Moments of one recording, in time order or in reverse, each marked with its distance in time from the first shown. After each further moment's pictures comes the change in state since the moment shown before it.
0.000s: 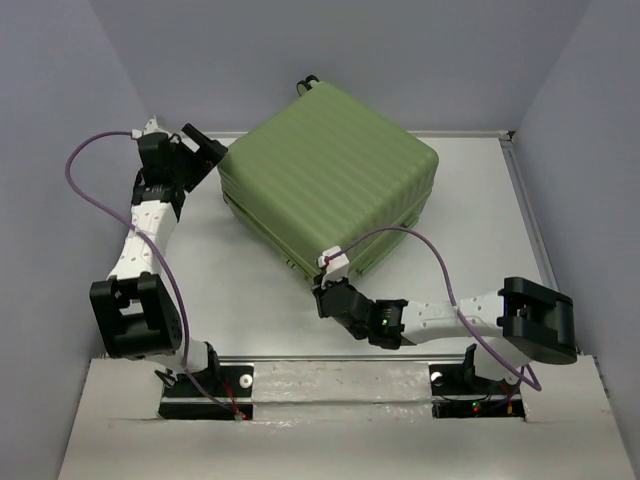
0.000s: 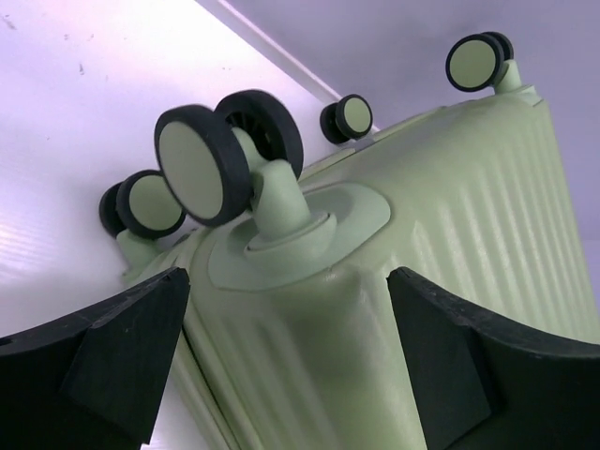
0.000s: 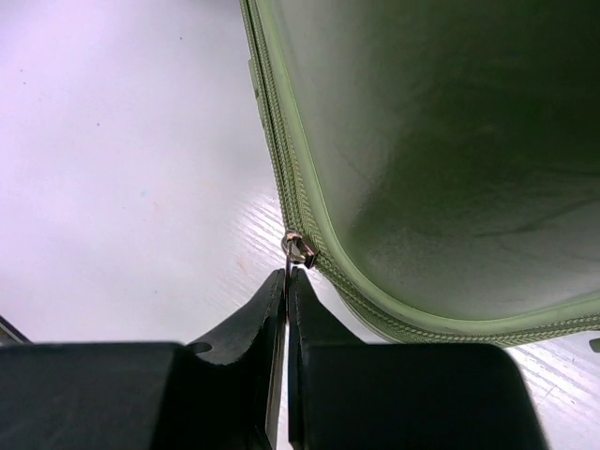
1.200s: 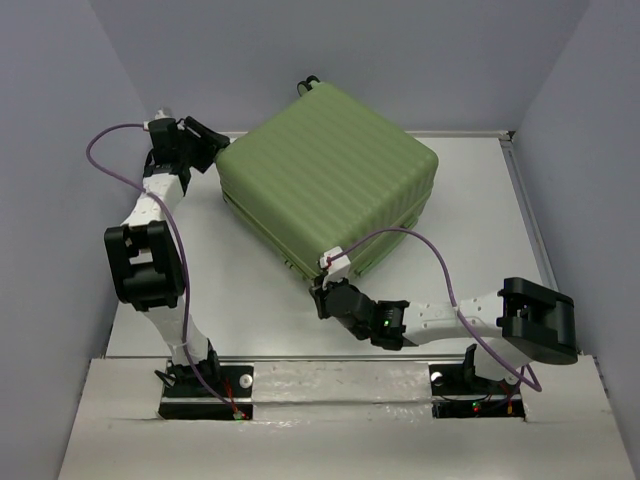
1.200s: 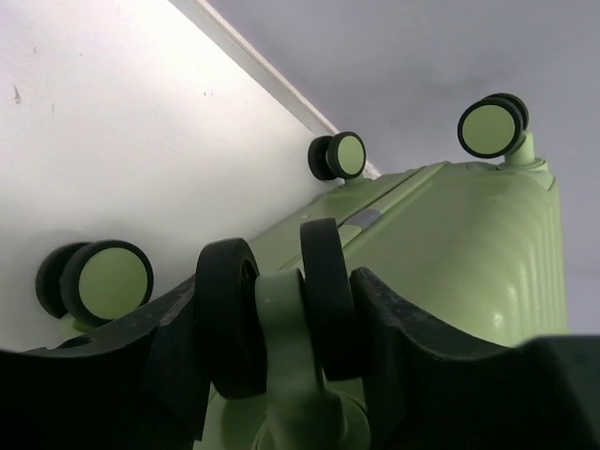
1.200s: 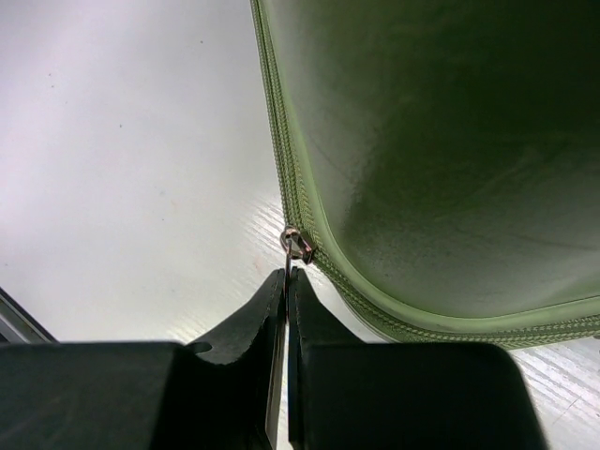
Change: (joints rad) left arm 0.010 0.349 0.230 0.104 0.076 -0.129; right arm -0.003 -0.004 -0.035 0.073 -0.037 0.003
